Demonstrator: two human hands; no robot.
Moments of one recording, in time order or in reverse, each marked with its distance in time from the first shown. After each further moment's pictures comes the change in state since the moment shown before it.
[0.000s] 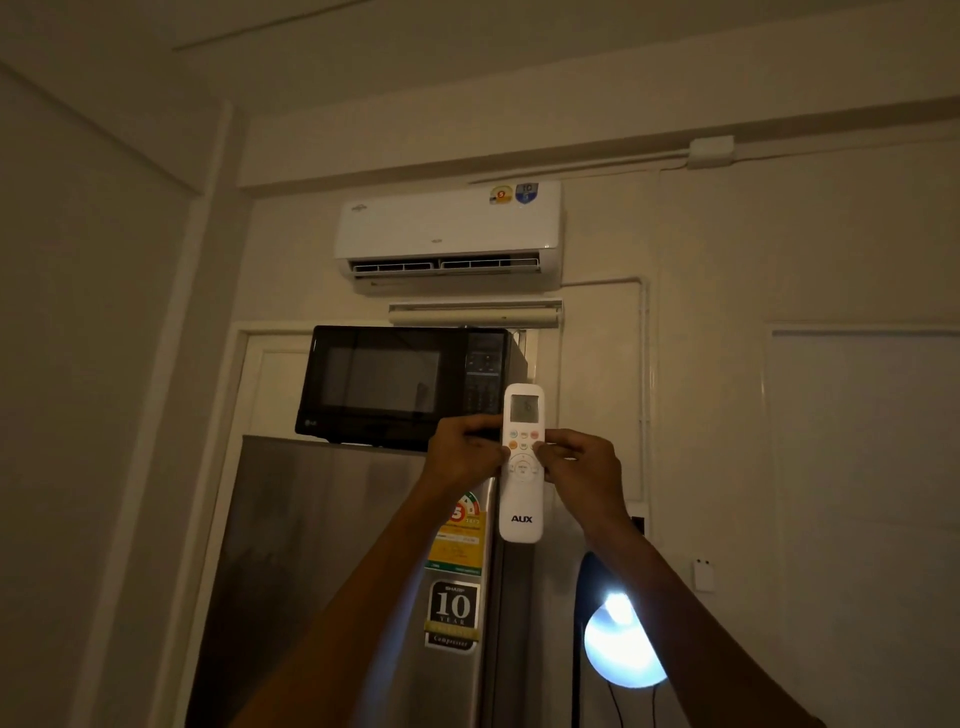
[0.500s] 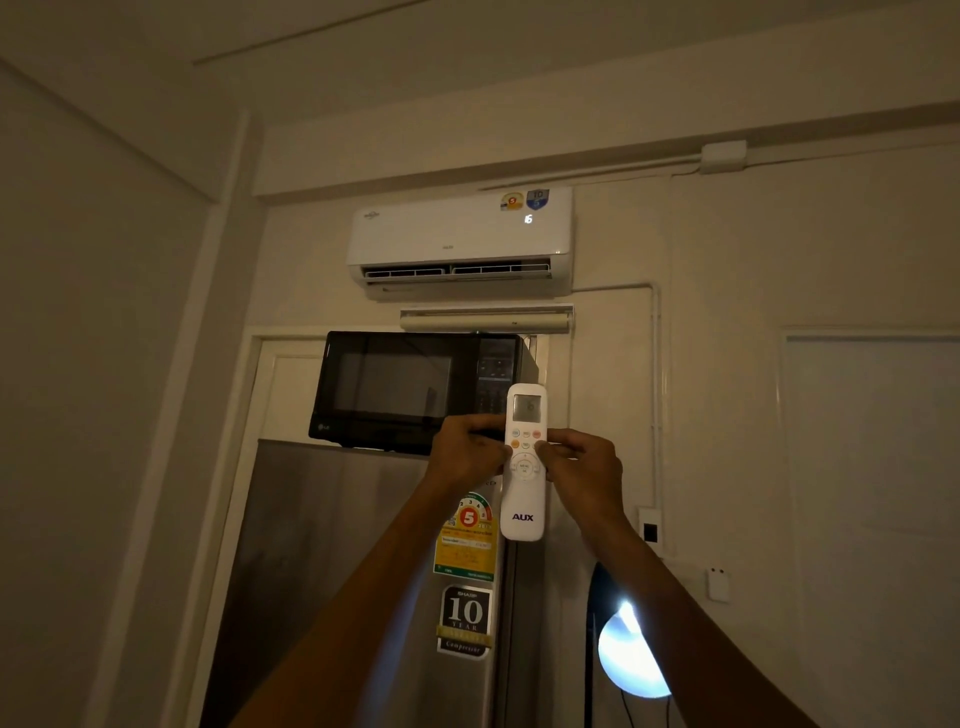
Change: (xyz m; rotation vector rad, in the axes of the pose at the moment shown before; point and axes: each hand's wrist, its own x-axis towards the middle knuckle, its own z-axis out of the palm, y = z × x) left_hand 0.006 0.002 -0.012 0.050 0.028 -0.003; right_hand -0.003 -0.009 0.015 -0.021 0.030 -0.022
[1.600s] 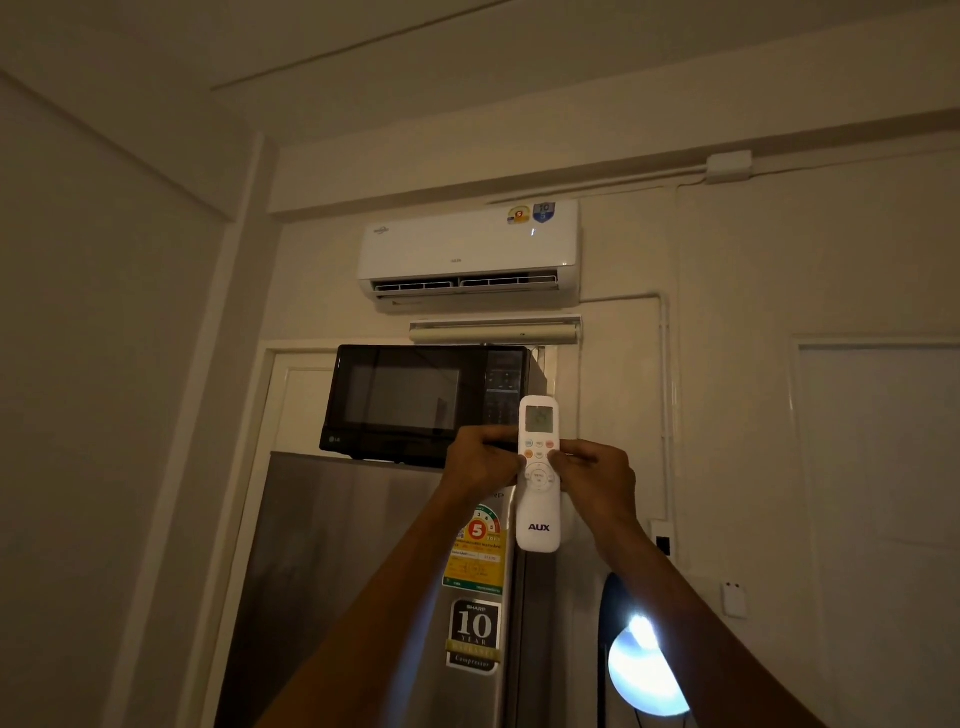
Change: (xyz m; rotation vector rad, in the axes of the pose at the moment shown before) left_hand 0.001 0.008 0.007 0.036 -0.019 -0.019; right_hand 0.005 0.000 -0.006 0.031 0.010 0.026
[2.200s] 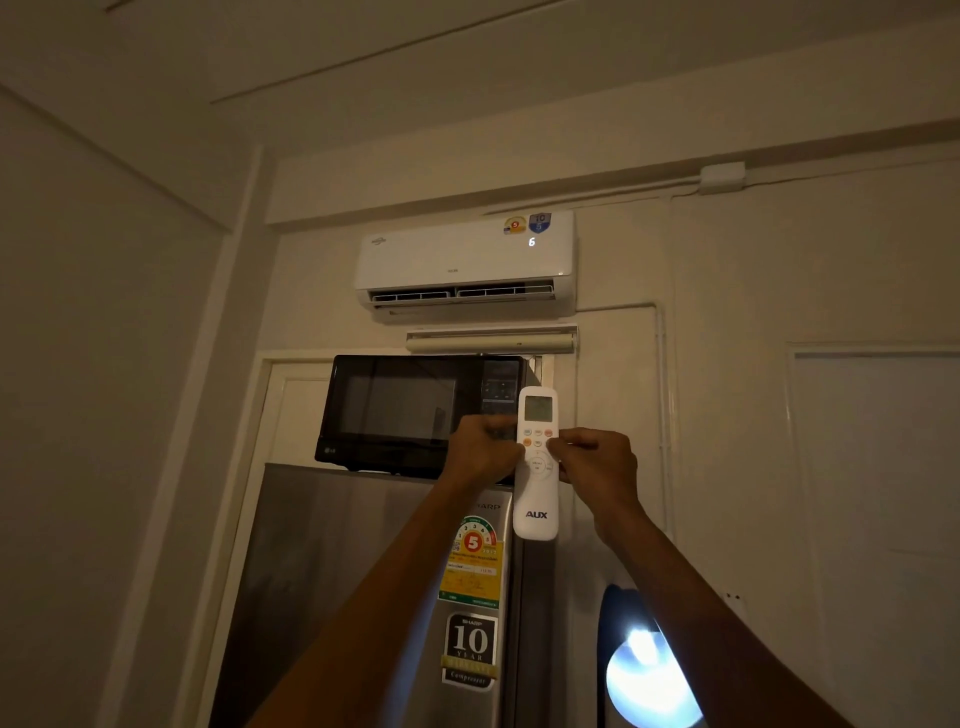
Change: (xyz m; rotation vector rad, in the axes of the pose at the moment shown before) left_hand 0.013 0.020 0.001 -0.001 0.012 0.004; right_hand 0.020 -0.017 -0.004 0.023 0.017 -0.002
